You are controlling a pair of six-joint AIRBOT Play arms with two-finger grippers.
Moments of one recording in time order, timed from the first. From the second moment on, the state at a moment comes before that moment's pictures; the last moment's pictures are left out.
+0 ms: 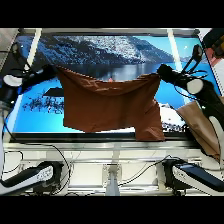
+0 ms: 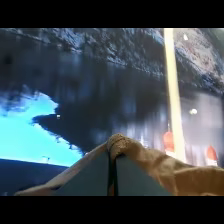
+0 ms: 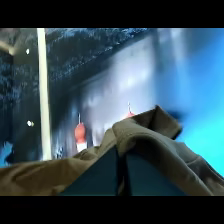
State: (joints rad) left arm 0.10 -1.25 1.04 0.72 -0.52 -1.08; right arm 0.06 -1.17 1.01 -1.19 0.46 1.81
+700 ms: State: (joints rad) left arm 0.11 -1.18 1.04 0.77 -0.49 -0.83; right arm -0.06 -1.23 1.19 -1.39 0.61 1.55
